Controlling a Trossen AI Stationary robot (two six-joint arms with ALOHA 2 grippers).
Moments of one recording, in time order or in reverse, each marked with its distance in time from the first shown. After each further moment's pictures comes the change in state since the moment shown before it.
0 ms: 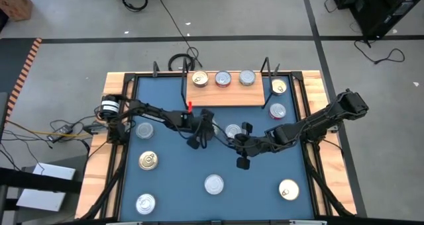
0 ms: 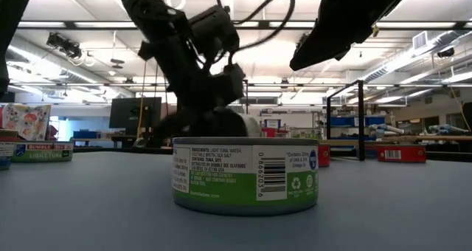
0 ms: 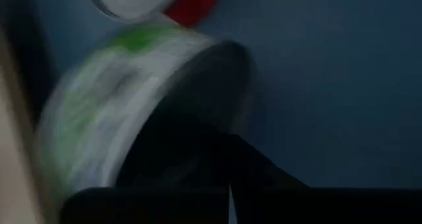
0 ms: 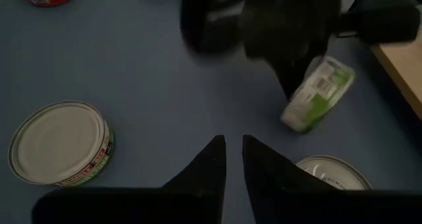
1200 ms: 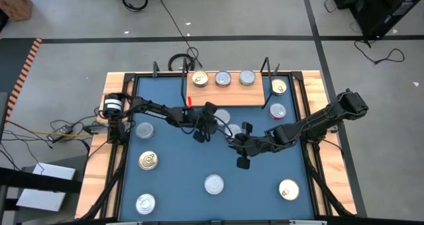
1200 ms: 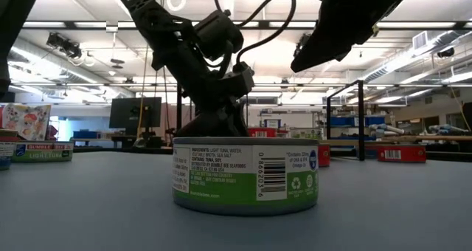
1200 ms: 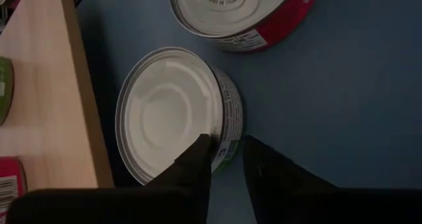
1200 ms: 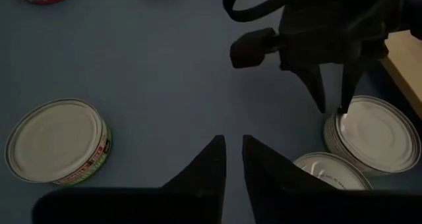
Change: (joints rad) left arm 0.067 0.046 -0.003 0.198 -0.027 0.083; right arm -0.003 0.000 0.000 -0.006 0.000 0.005
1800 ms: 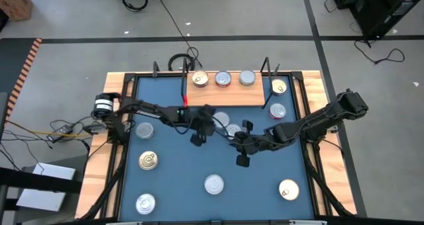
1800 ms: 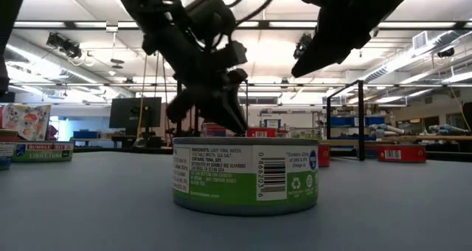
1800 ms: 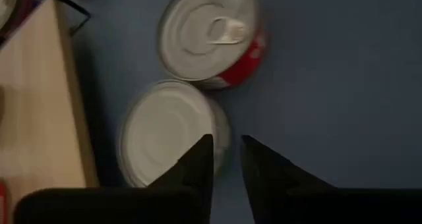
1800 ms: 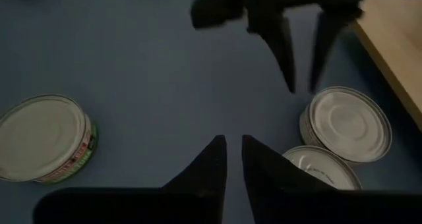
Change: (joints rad) left arm -0.023 -0.095 -0.014 -0.058 0.116 -0.055; right arm -0.020 0.000 0.000 -0.029 0.000 -0.001
